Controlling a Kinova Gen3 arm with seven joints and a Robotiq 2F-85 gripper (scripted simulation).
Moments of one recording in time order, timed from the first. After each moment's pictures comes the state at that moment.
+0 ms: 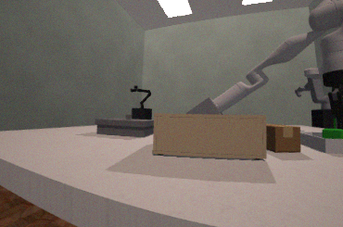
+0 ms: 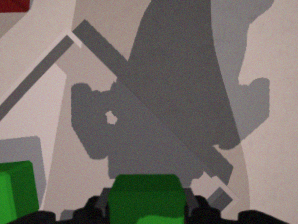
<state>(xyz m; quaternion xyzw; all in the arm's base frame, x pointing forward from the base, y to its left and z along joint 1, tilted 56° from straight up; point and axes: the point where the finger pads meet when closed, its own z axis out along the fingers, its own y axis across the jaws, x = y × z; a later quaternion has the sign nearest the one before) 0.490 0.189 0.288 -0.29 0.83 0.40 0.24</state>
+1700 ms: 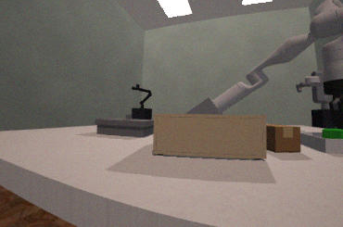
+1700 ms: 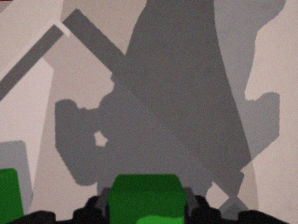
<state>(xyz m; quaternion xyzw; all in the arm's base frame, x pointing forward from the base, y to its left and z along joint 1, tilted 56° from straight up) 0.494 0.209 0.275 -0.29 0.83 0.40 0.24</state>
